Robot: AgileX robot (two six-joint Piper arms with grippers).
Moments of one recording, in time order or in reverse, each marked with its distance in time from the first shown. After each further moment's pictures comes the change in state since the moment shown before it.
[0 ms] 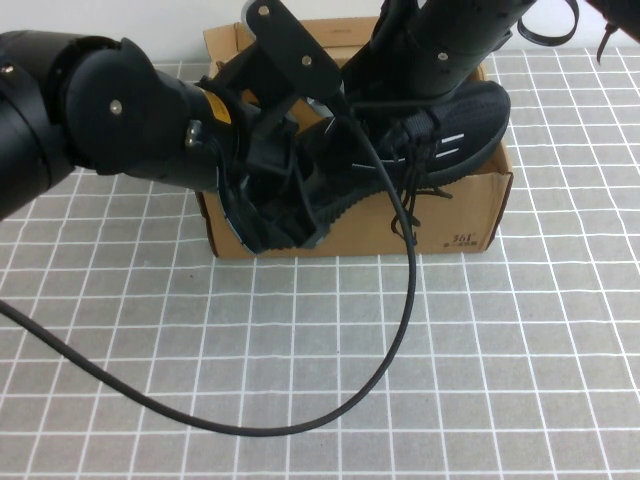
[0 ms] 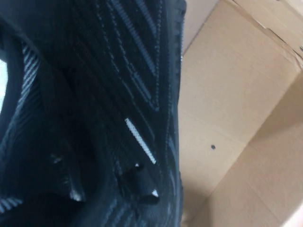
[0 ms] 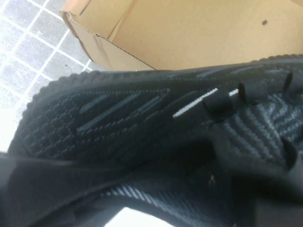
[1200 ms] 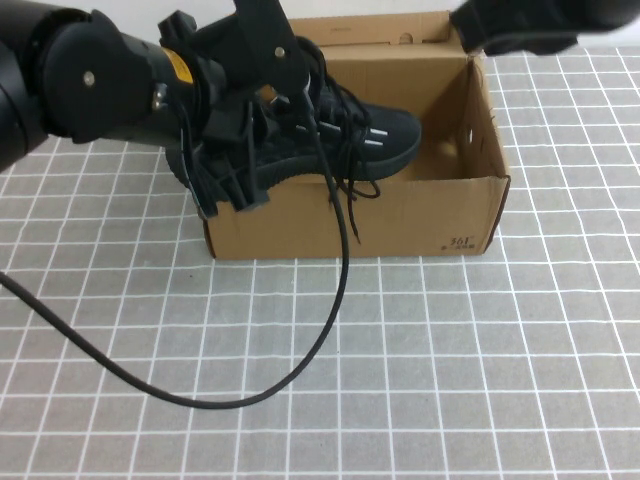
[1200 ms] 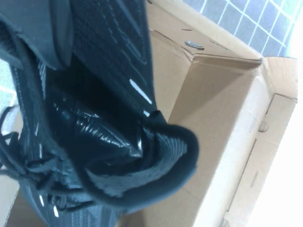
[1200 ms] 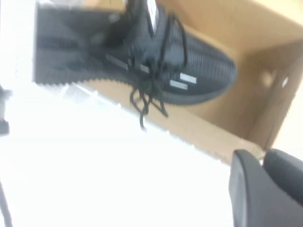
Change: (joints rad) right arm 0.000 -0.354 0.181 -0.094 0.003 -0.022; left arm 0.074 0.020 -0.051 0.114 -0.057 0.264
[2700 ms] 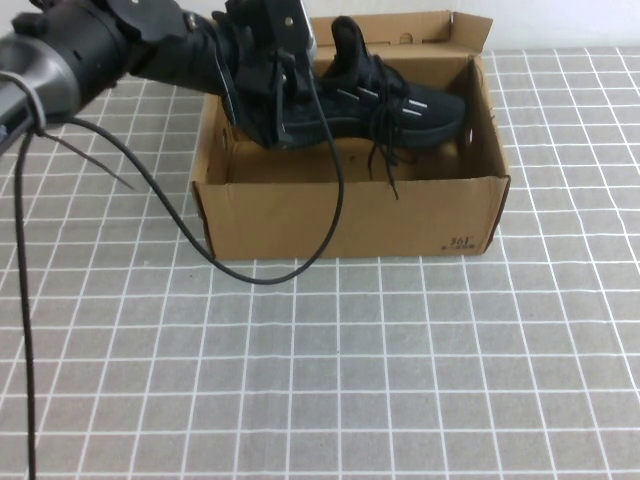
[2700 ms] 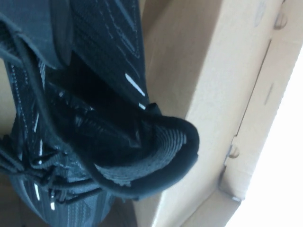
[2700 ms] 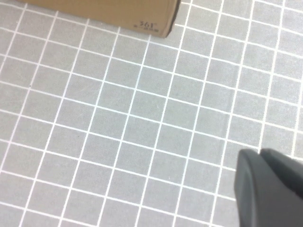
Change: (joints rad) right arm 0.000 -0.476 0.647 -0.167 -0.004 0.308; left arm 0.194 0.495 -0.434 -0.676 0.075 0.759
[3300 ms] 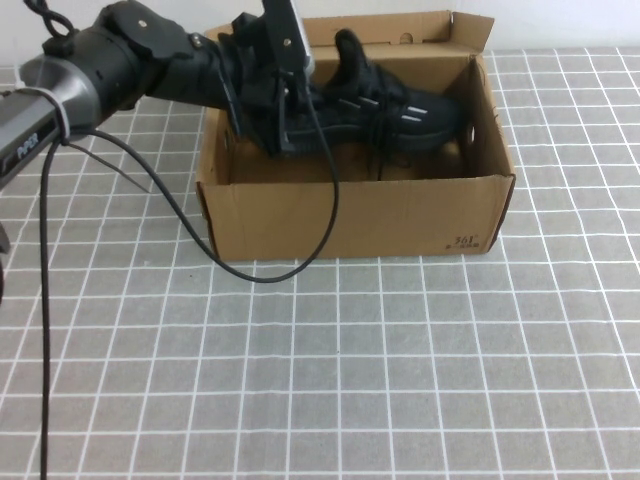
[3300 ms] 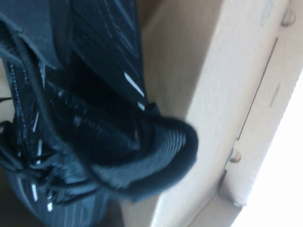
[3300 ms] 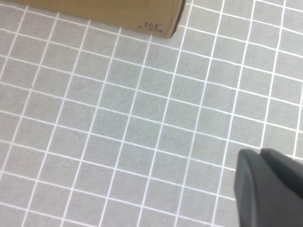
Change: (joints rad) right arm 0.000 0.000 0.000 0.000 -0.002 0.004; left arm 0.033 0.107 -0.043 -0.141 -0.022 0.144
